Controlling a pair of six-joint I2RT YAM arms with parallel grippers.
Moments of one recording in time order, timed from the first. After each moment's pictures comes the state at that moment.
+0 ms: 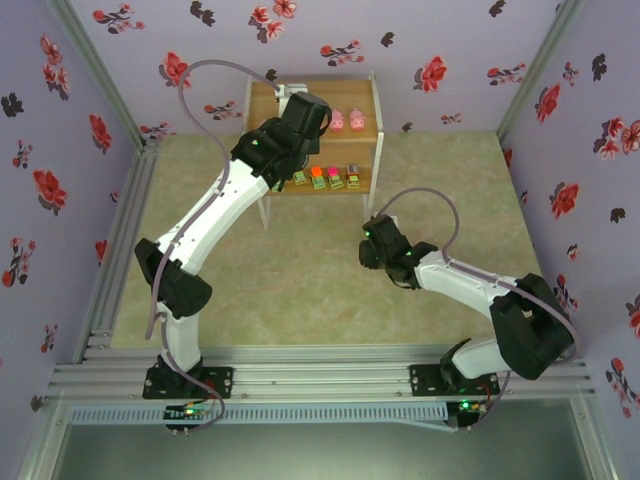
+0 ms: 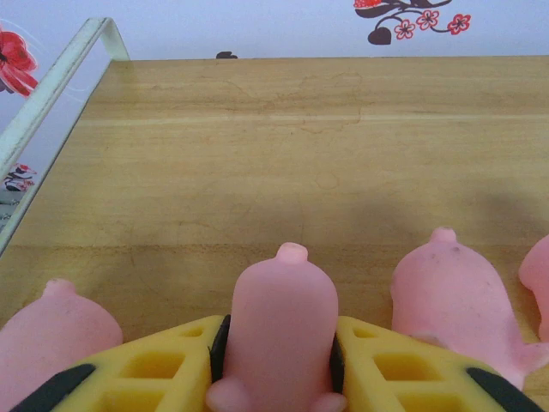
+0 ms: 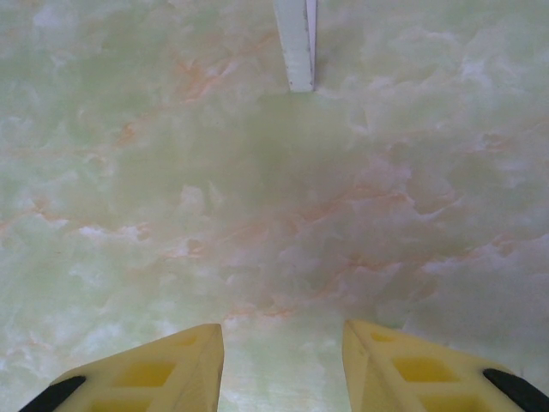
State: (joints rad) left arm -0.75 1.93 2.21 -0.88 -0.67 -0.41; right arm 0.65 1.40 0.76 -0.29 0.22 0.54
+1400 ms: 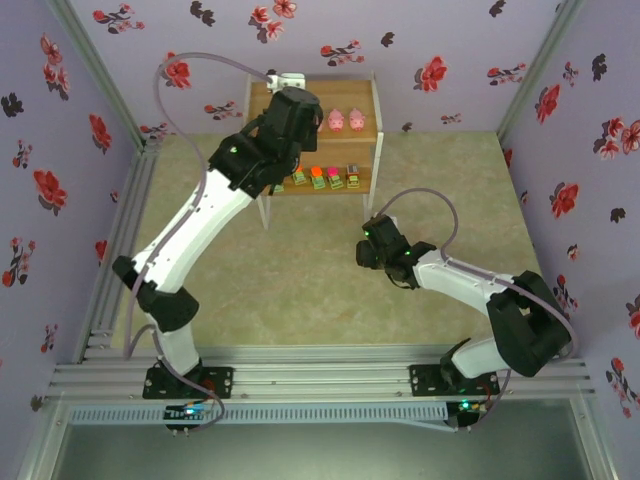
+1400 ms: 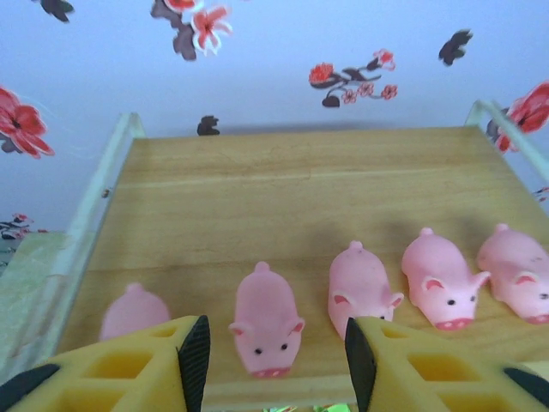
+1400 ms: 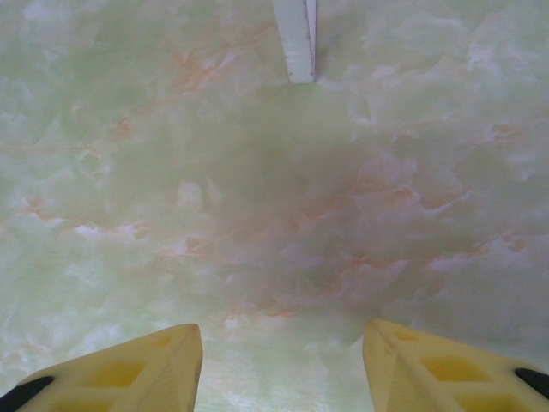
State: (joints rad) left arm -0.81 1.79 2.22 -0.88 -0.68 -0.33; right arm 0.64 1.42 0.76 -0.28 0.21 0.55
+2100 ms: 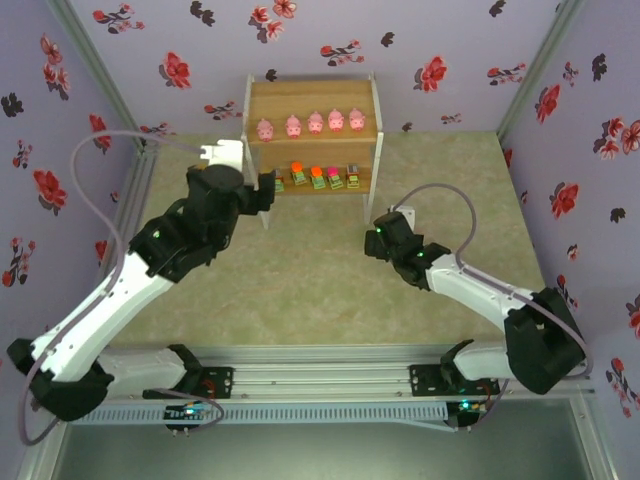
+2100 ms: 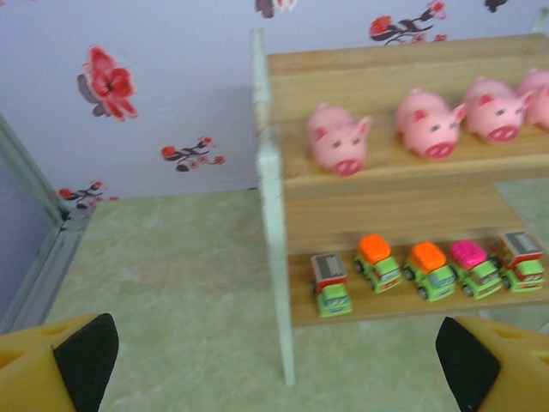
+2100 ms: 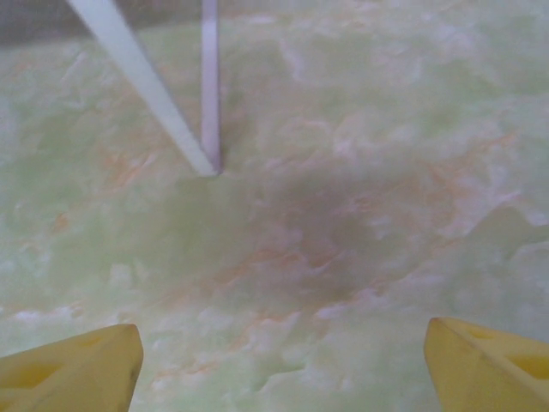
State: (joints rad) left arm -0.81 1.12 1.37 -0.66 -0.70 -0.25; right arm 0.60 1.29 0.73 -0.29 0.39 0.53
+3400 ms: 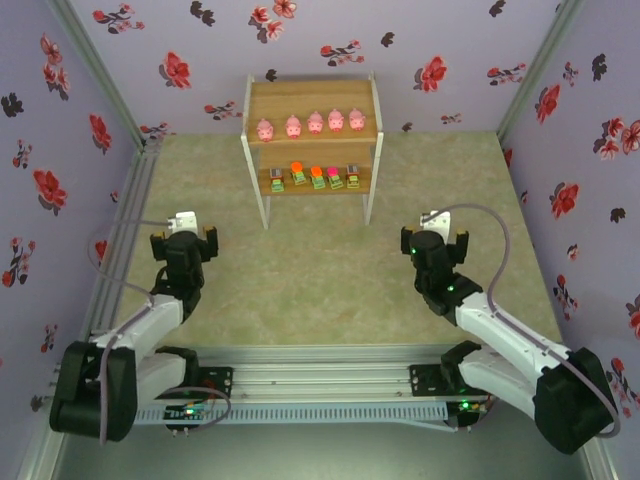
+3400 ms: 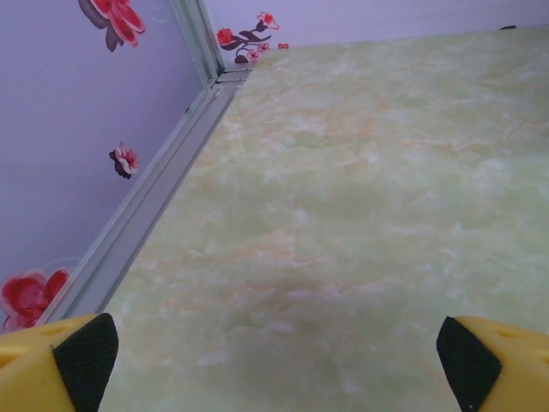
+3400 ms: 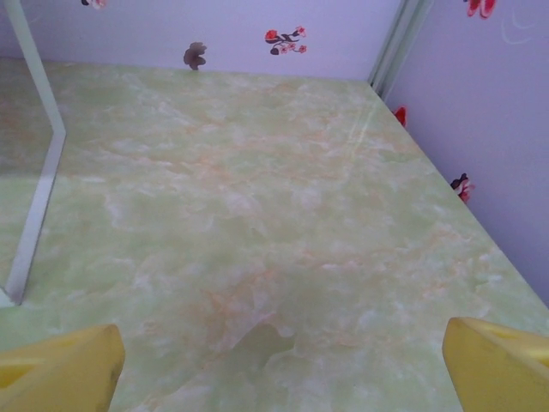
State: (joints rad) left arm -0.19 1.11 0.33 0.38 -0.48 0.02; right arm 0.52 0.96 0.45 0.03 0.73 0.15
